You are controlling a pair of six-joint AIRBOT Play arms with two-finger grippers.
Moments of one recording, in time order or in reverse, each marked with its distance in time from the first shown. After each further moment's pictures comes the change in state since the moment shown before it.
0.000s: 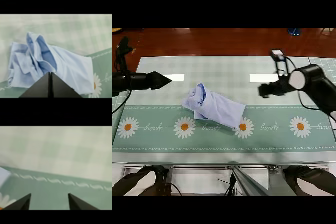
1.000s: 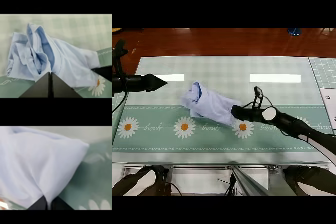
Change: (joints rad) left arm 0.045 0.000 0.000 0.026 -0.051 0.000; right arm 0.282 -0.076 -0.393 0.991 -0.761 -0.175
